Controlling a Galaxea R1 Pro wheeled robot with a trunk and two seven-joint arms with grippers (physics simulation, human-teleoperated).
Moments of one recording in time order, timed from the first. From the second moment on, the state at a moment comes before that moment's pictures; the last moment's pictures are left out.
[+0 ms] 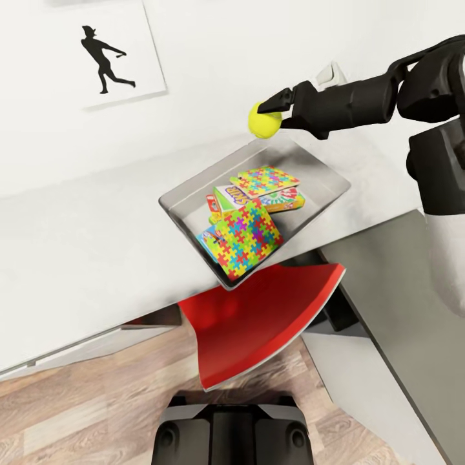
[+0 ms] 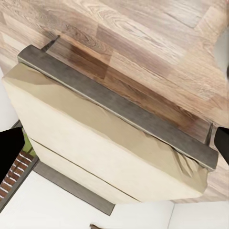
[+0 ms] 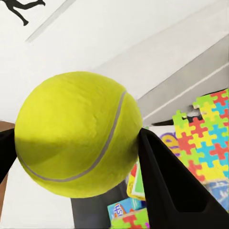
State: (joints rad) left arm 0.11 -0.02 1.49 -0.60 -0.75 0.31 -0.52; right arm -1.62 -0.28 0.44 -1.44 -1.93 1.01 -0.82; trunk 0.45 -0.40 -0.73
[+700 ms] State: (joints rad) left arm 0.10 -0.01 1.49 -0.60 -0.75 0.31 -0.52; right arm -1.50 -0.18 0.55 -1.46 -1.95 1.01 -0.85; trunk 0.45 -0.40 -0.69
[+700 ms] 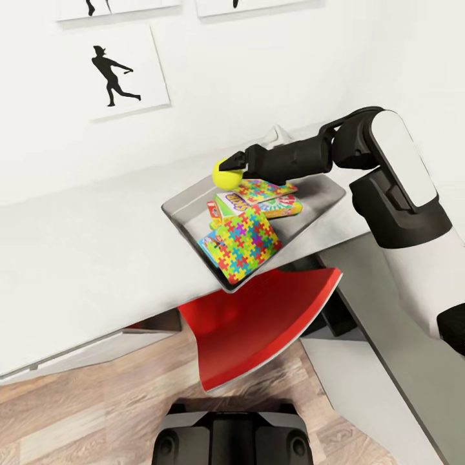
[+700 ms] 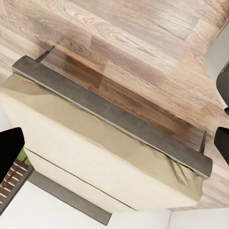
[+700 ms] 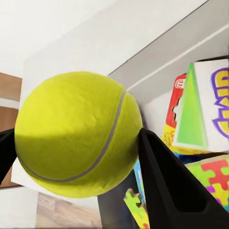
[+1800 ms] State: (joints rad) left arm 0.09 0.00 1.49 -0.60 -0.75 0.31 -0.53; right arm -1.41 -0.10 0.57 -1.45 -1.91 1.01 -0.90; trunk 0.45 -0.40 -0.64
